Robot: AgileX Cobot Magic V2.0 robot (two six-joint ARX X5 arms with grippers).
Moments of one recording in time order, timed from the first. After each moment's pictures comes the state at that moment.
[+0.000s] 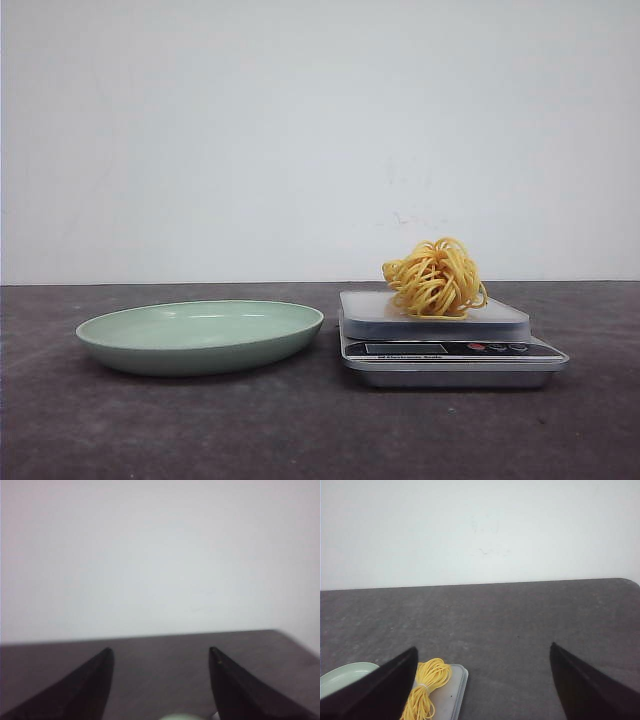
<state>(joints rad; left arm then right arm) -0.64 0.53 1.33 -0.83 -0.38 -0.13 0.00 0.39 0.90 -0.67 -0.18 0.15</state>
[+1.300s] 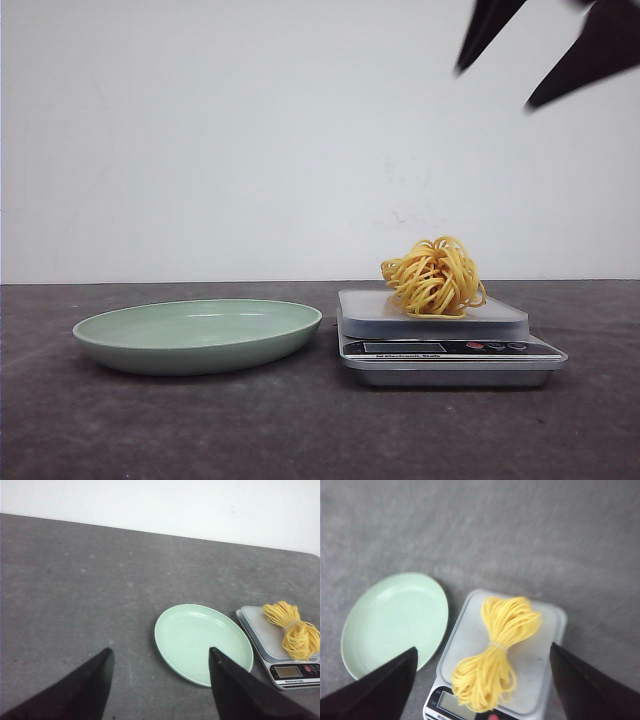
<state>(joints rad) -0.64 0.16 0.79 -0.93 -0.37 -0.34 0.37 1.21 1.05 -0.50 -0.23 0.26</state>
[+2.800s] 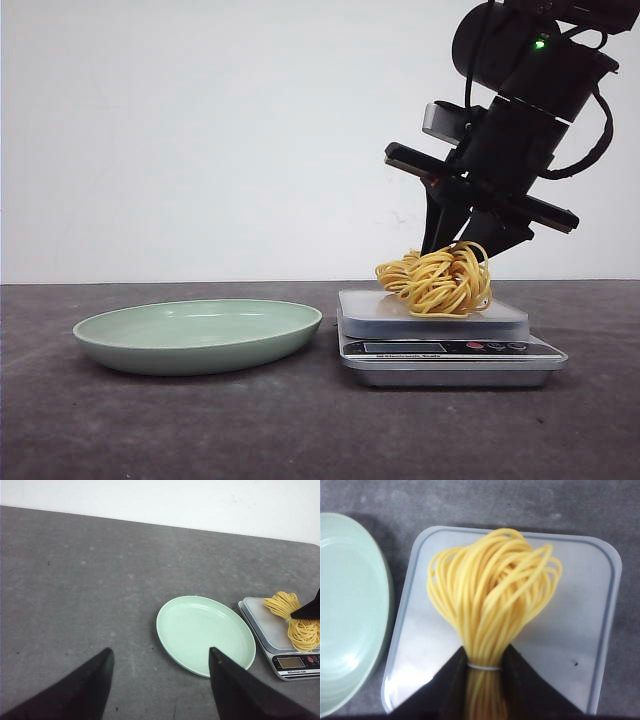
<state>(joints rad) -0.64 0.16 0.79 -0.96 -0.37 -0.34 0.41 1.63 1.05 -0.35 -0.21 0.40</state>
